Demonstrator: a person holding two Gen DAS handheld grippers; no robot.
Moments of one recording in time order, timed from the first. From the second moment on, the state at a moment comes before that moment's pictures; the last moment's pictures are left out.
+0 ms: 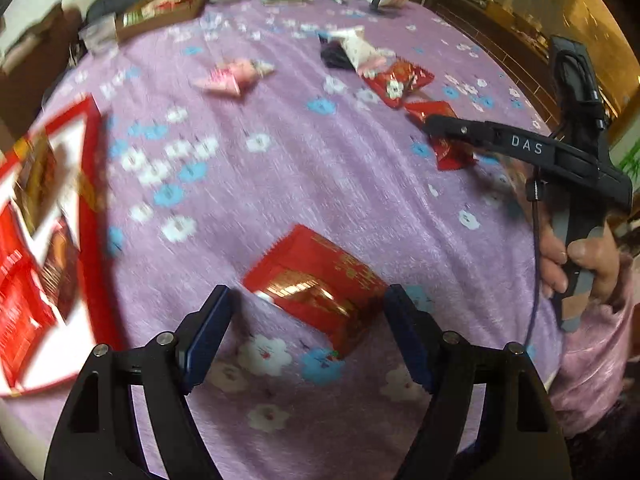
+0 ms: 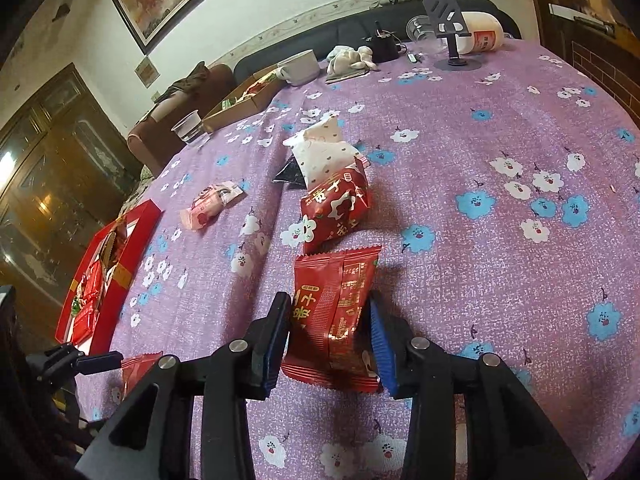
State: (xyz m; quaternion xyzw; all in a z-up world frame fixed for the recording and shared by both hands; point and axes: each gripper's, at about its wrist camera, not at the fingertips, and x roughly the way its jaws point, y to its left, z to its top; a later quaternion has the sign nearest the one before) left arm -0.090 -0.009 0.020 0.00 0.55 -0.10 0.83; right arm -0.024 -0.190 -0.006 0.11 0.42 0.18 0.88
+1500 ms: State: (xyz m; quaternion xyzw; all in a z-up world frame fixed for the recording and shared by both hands) left arm -0.068 -0.023 0.016 0.09 0.50 -0.09 0.85; right arm -0.023 -0.188 -0.005 0.10 0.42 0.19 0.88
